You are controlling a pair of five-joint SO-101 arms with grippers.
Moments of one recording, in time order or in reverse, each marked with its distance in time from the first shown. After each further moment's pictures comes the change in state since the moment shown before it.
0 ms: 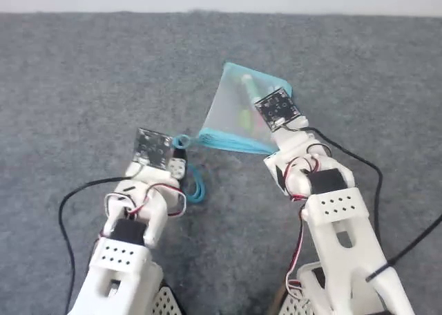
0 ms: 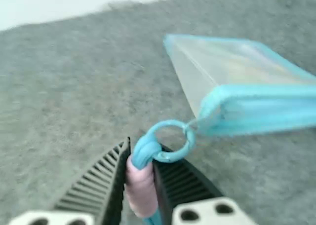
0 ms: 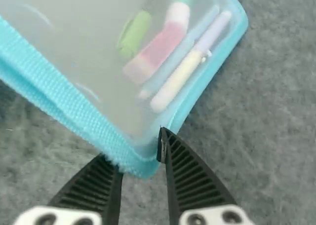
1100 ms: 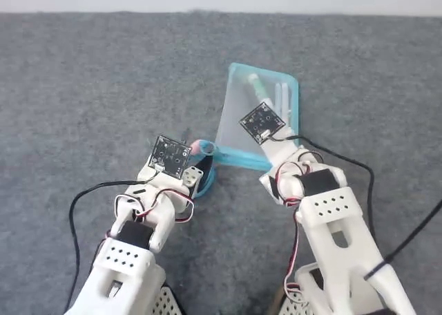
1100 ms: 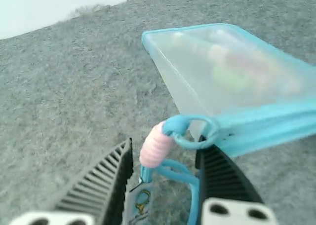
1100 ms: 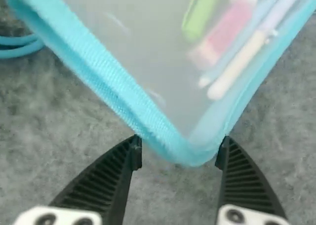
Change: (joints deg) left arm 4.0 0.0 0.7 -0.4 -3.1; right arm -5.6 0.2 -0.4 10.0 3.7
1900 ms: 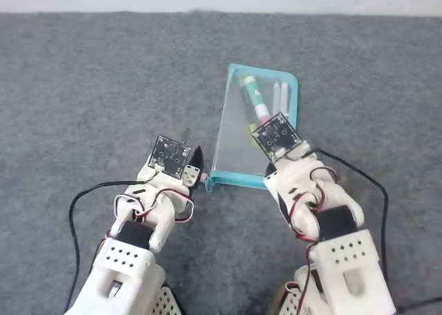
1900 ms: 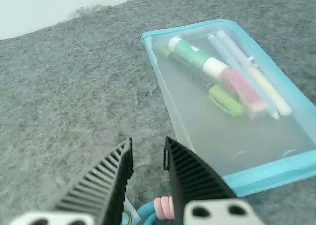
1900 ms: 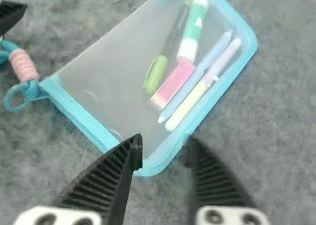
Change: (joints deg) left arm 0.0 0.0 0.0 0.0 0.0; right arm -0.1 -25.1 9.8 -3.5 -1.6
